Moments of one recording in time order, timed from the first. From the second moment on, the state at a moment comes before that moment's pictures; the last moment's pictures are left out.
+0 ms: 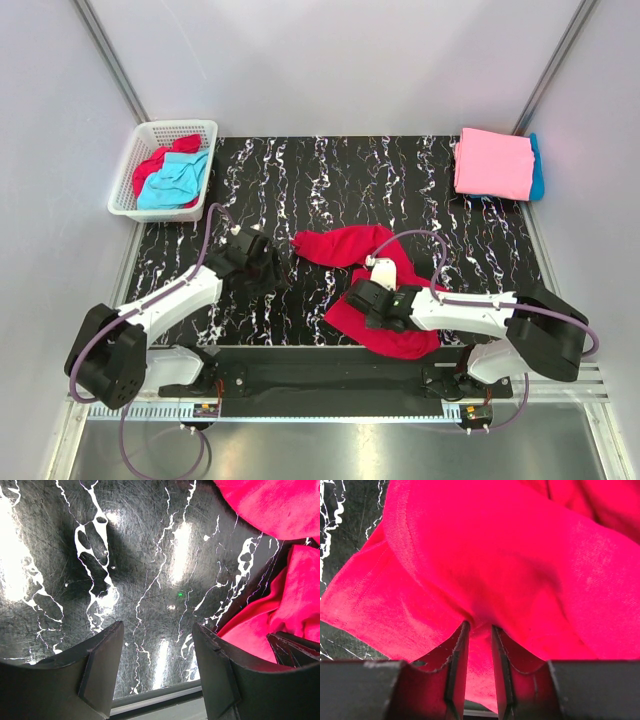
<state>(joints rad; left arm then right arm) -0.54 1.23 0.68 -0.46 0.06 -0.81 1.08 1.39 0.66 -0.47 0.43 0.94</state>
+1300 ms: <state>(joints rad) -0.54 1.28 0.68 -0.45 0.06 -0.80 1.08 1.27 0.83 -0.54 0.54 0.83</state>
